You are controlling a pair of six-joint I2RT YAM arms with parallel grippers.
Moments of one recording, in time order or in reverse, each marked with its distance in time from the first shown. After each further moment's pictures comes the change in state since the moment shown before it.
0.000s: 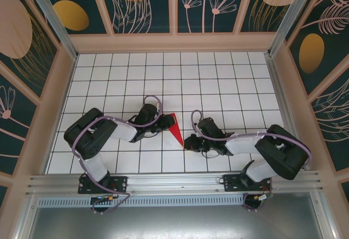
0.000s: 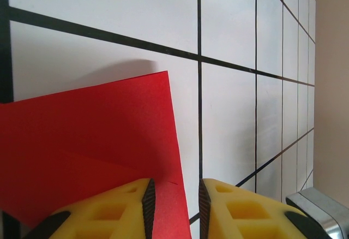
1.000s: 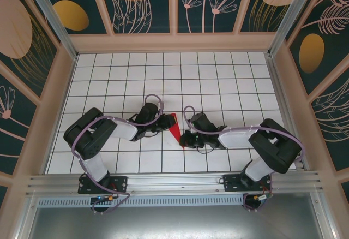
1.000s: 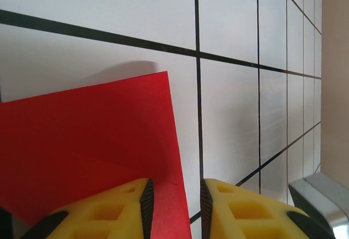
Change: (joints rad) left arm 0.000 -0.003 0.027 -0.059 0.009 0.038; right arm 0.033 0.098 0.140 -0.095 0.028 -0.044
